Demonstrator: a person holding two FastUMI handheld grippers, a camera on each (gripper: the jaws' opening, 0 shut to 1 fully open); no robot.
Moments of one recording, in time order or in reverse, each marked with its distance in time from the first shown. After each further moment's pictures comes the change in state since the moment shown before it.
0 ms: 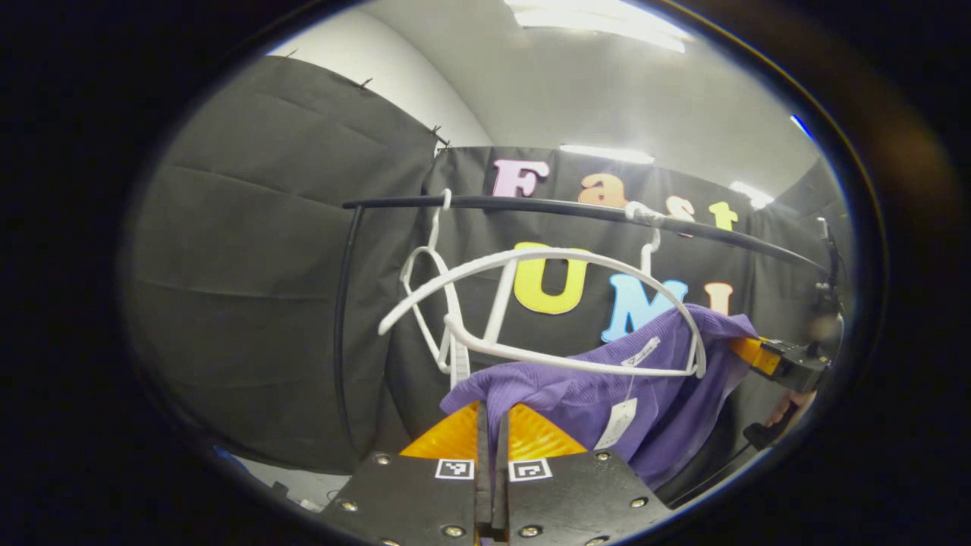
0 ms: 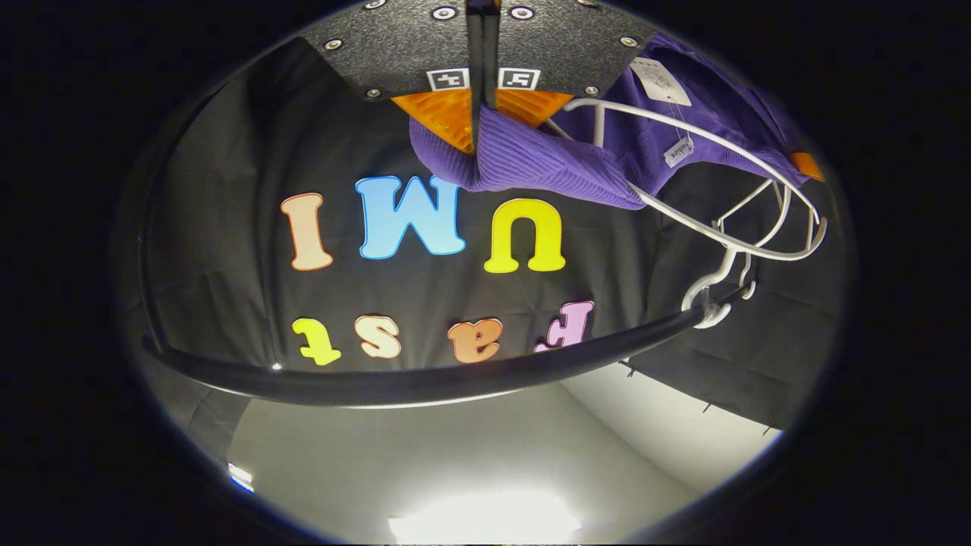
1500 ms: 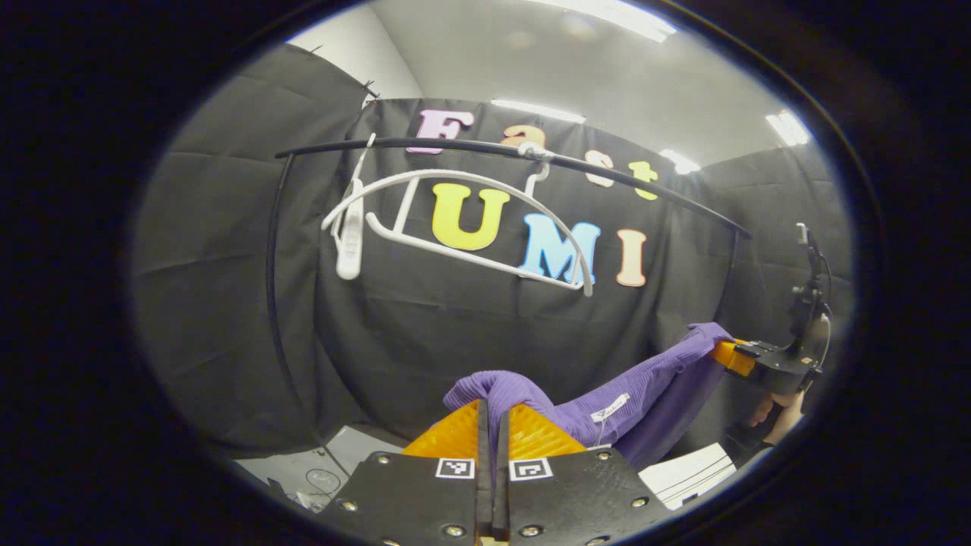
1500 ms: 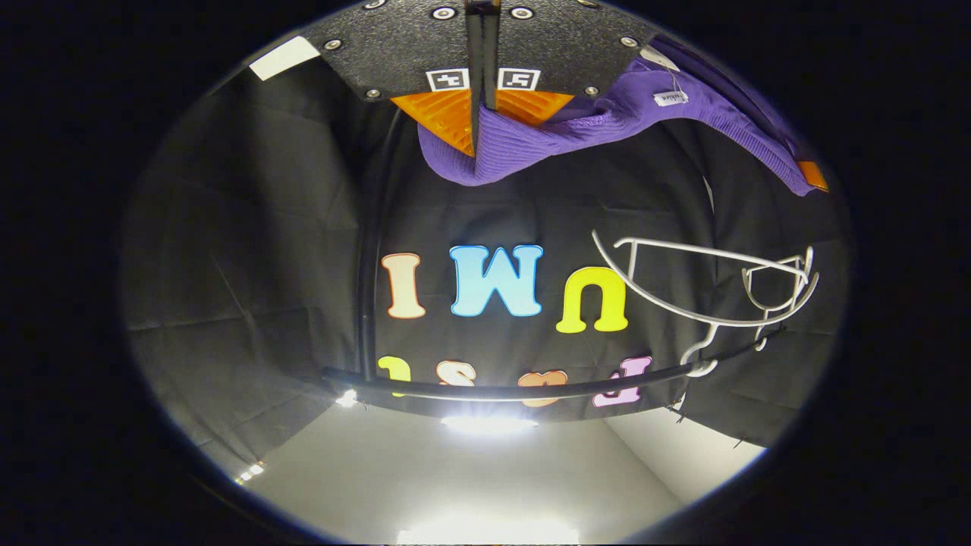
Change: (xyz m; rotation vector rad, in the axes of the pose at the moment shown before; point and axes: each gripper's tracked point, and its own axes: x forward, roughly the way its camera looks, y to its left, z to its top) left arm -0.108 -0.028 -0.065 0.014 0.222 -0.377; right arm -0.205 -0.027 -0.059 -0.040 0.230 -0.317
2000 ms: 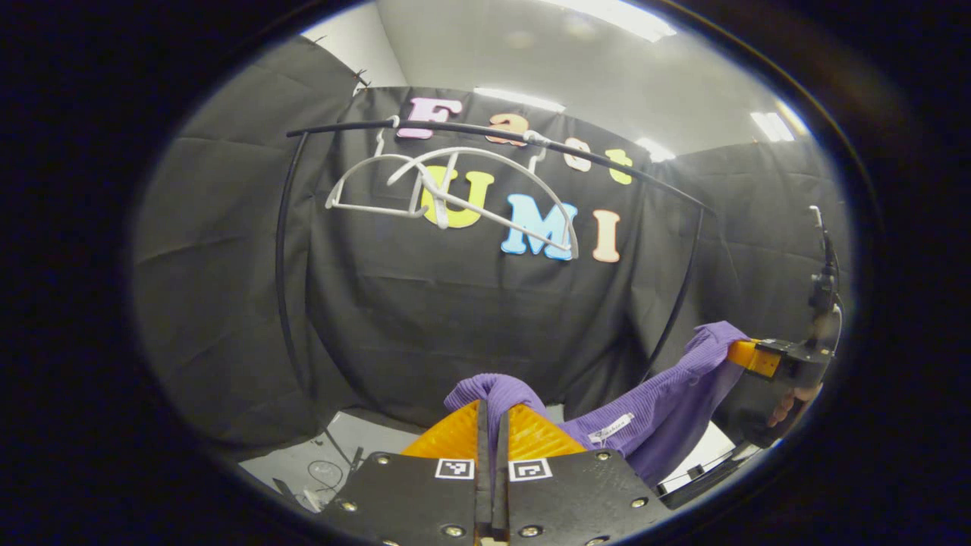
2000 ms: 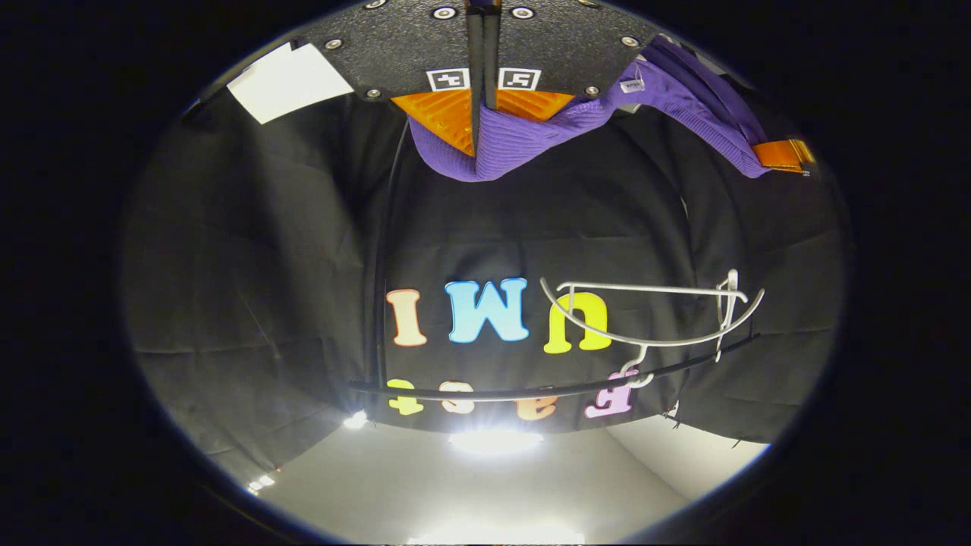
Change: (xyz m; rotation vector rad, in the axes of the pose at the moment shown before) left arm -0.064 0.039 -0.068 0.029 0.108 -0.074; right arm -0.117 0.062 -0.061 0.074 0.144 0.035
